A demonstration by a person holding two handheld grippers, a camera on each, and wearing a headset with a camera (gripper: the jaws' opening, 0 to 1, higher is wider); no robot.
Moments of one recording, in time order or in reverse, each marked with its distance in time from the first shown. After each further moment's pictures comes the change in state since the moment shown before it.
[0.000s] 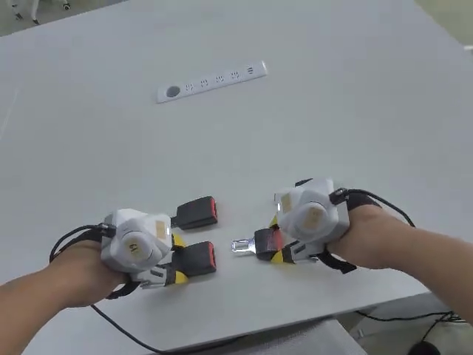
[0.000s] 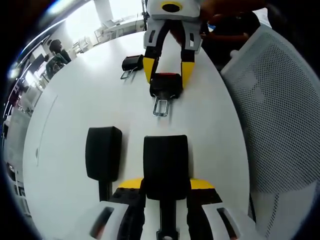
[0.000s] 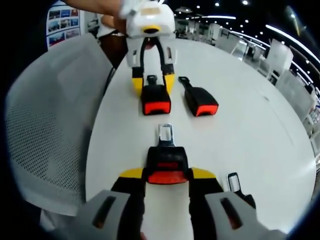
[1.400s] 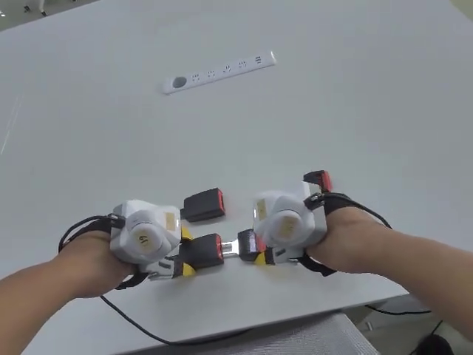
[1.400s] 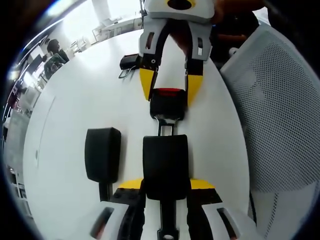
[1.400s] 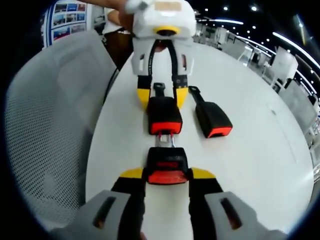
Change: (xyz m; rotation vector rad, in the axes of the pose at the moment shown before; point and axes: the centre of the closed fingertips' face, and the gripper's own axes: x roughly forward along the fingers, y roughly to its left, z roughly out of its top) left arm 0.000 0.000 0.000 0.013 0.022 -0.006; right arm 0.024 0.011 0.032 -0.064 -0.006 0.007
